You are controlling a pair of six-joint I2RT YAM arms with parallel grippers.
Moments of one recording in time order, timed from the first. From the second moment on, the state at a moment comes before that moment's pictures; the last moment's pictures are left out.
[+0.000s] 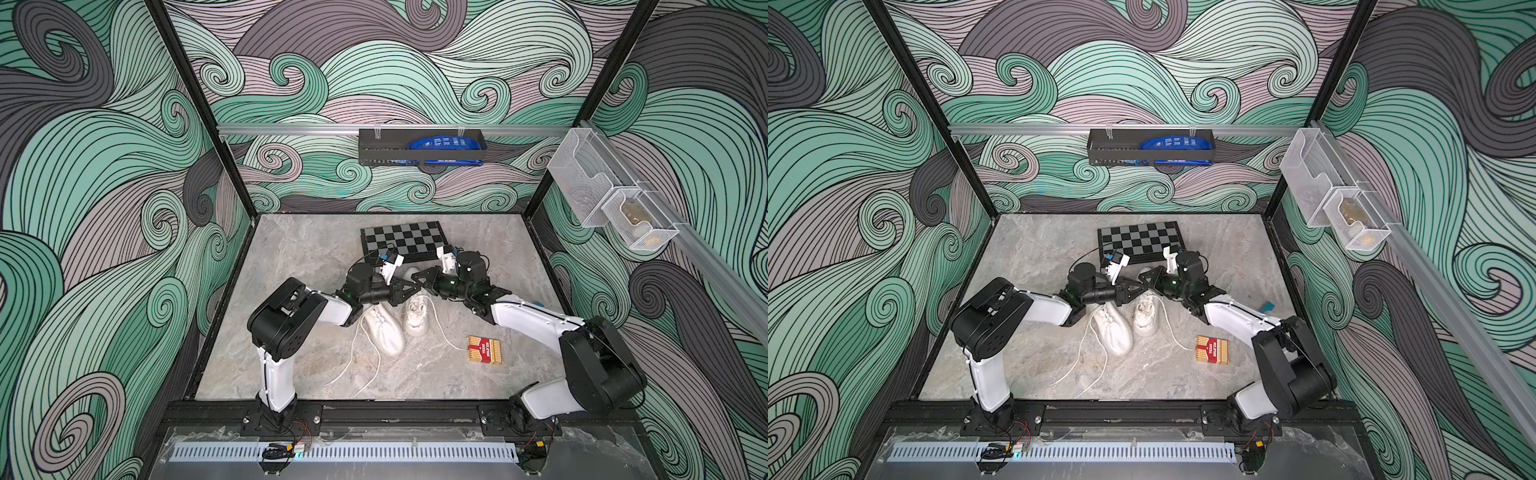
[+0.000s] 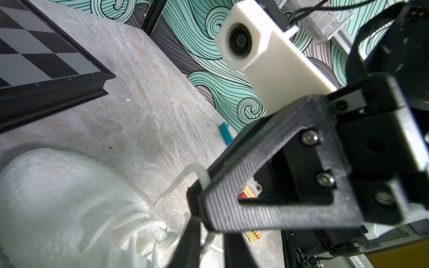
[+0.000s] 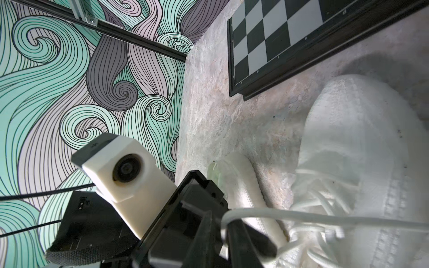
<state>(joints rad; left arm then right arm) -0.60 1.90 0.80 0.94 0.71 -0.57 0.42 1.47 0.76 0.20 -0.49 0.94</state>
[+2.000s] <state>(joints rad) -0.59 2.02 1.00 0.89 0.92 -0.55 0.32 1.48 0.86 0.15 -0.39 0.11</state>
